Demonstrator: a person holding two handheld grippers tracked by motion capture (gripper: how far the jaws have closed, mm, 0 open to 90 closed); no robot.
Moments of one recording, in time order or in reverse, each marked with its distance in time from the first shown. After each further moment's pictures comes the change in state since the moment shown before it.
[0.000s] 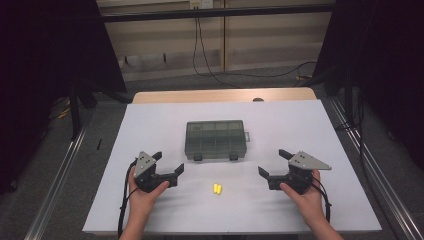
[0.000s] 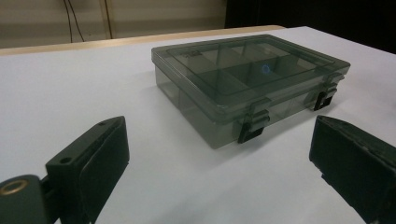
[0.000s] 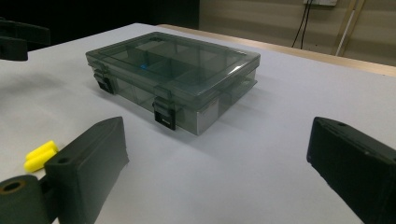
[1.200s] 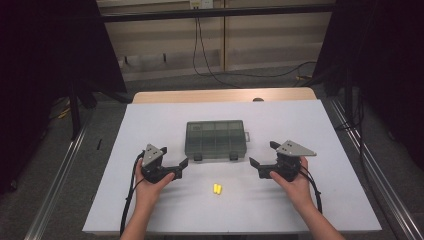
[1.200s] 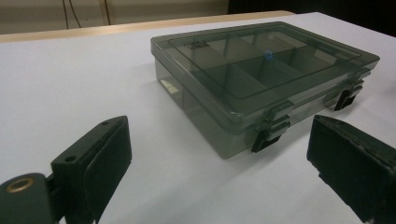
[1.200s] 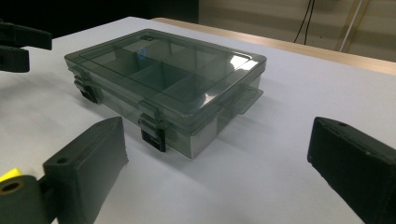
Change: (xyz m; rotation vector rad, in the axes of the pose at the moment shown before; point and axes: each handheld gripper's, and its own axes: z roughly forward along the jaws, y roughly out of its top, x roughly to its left) left arm 0.005 0.005 0.027 0.067 0.000 -0.002; right arm -0.005 0.012 0.039 0.038 0.002 0.003
